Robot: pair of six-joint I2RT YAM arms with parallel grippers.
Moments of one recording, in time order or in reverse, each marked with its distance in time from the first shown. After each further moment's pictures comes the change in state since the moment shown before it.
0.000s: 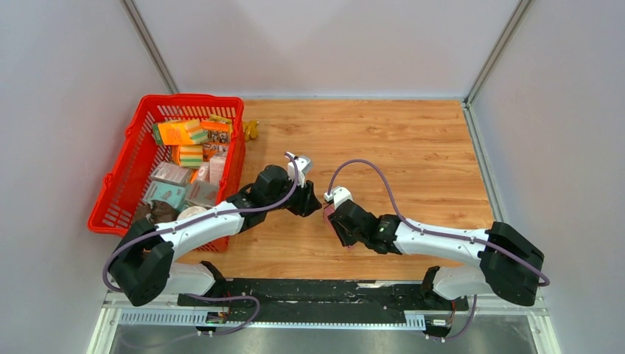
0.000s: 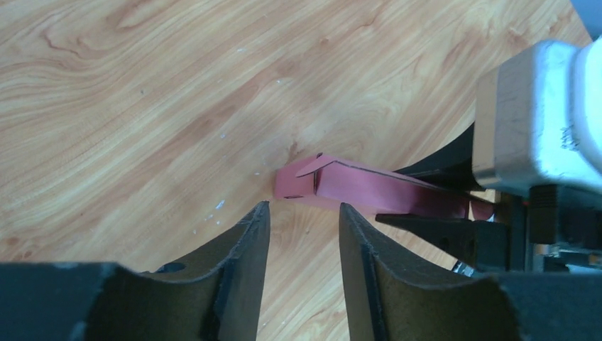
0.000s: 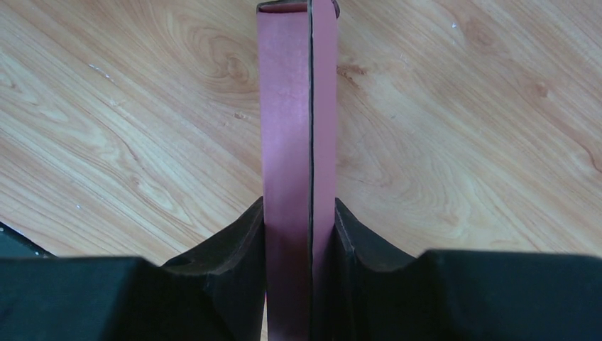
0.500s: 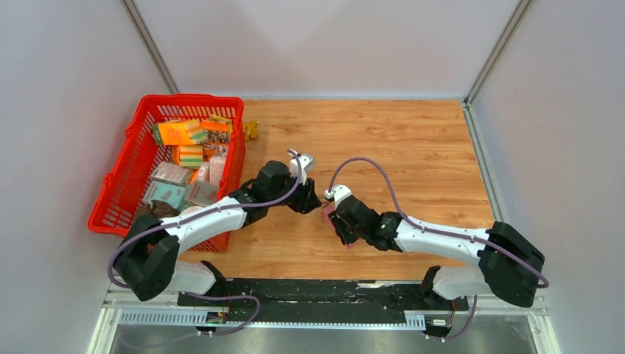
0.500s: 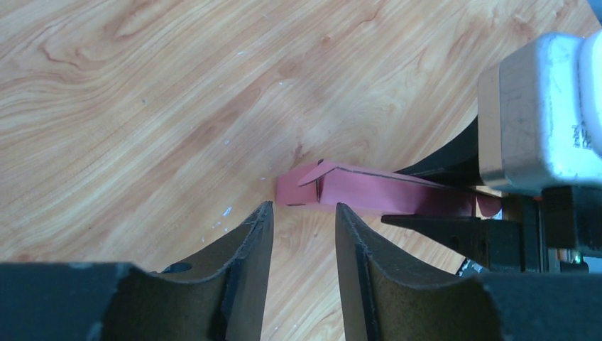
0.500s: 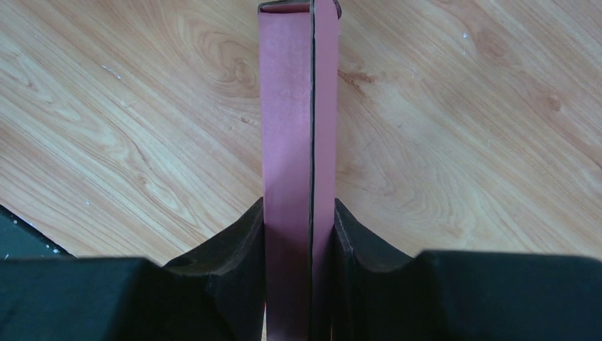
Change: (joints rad) left arm 0.026 0.035 0.016 -0.006 0.045 0.045; right arm -0.041 0.000 0.000 0.018 -0.080 -0.034
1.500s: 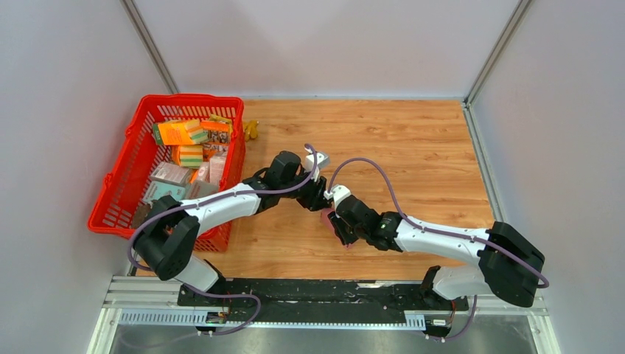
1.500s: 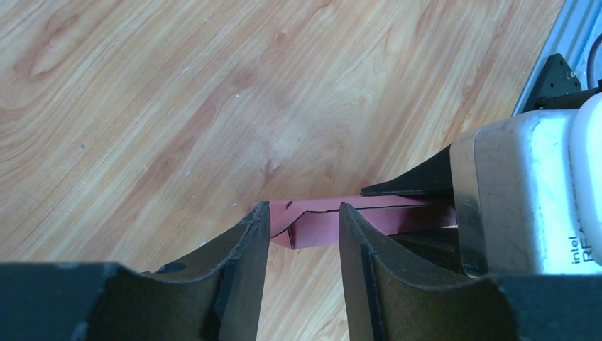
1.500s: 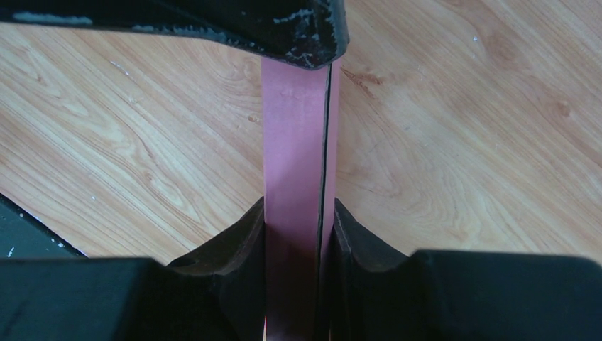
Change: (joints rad) left arm 0.005 0.177 0.154 -0.058 0.165 0.090; right arm -0.001 0.001 0.000 0.006 -0.026 -0.015
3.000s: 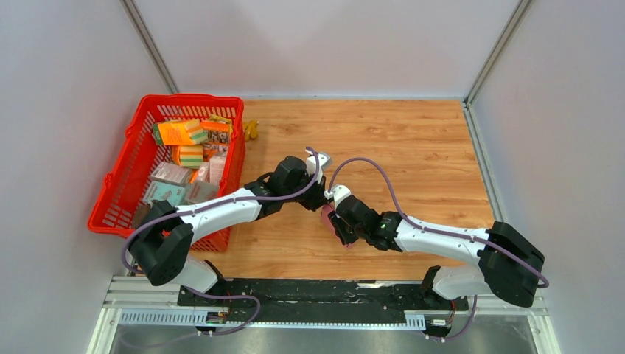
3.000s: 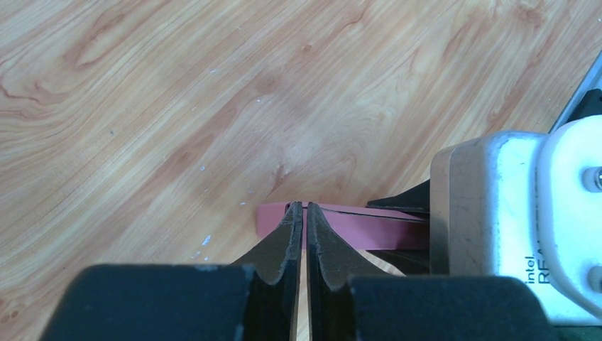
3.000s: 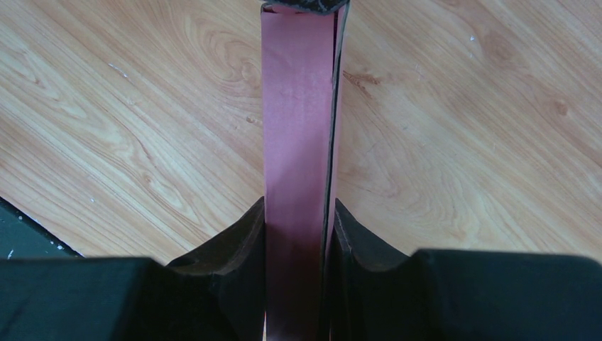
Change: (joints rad) left arm -0.071 -0.037 0.002 -0.021 -0.211 -0.063; right arm -0.001 0.000 0.000 0.000 0.010 0.004
